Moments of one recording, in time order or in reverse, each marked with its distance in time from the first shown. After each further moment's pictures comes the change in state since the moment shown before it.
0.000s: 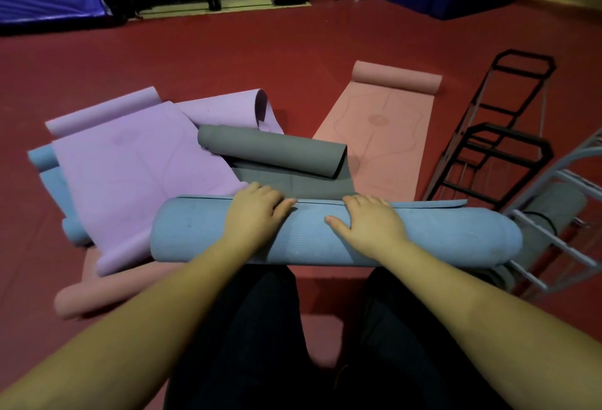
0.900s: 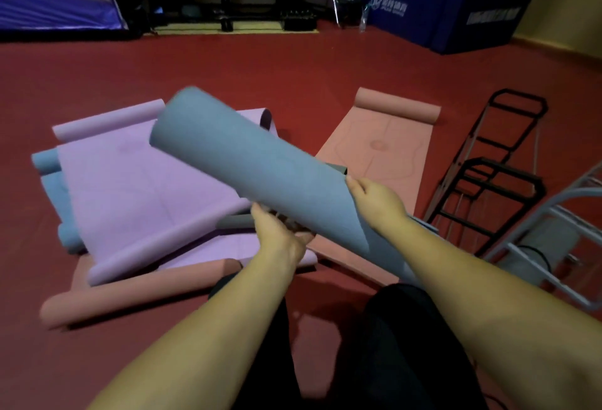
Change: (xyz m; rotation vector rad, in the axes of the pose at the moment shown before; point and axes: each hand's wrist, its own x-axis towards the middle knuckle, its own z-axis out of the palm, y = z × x) left_hand 0.033 0.071 -0.013 -2.042 0.372 -1.283; right_hand 0.055 0.014 -0.056 0.470 0.091 0.182
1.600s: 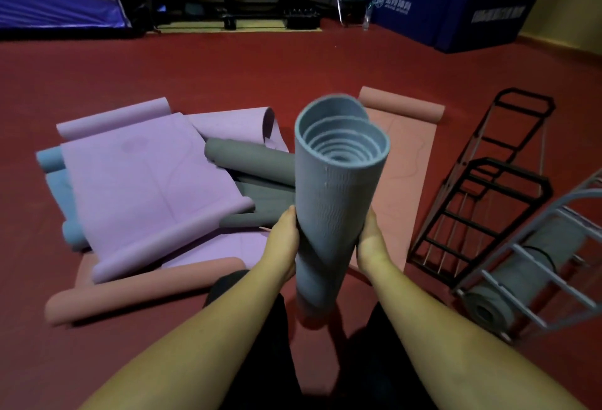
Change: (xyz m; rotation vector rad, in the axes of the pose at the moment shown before) left_hand -0.007 -0.003 -0.021 0.704 -0.101 0.085; right_hand -0.036 -0.014 0.061 1.341 0.063 0.580
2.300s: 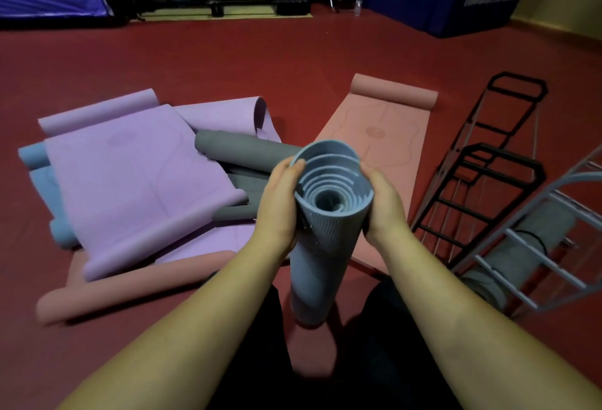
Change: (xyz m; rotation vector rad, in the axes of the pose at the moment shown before) left_hand -0.012 0.042 0.014 -0.092 -0.181 0.387; right_hand -0.027 -0.058 -0.003 0.084 -0.293 -0.241
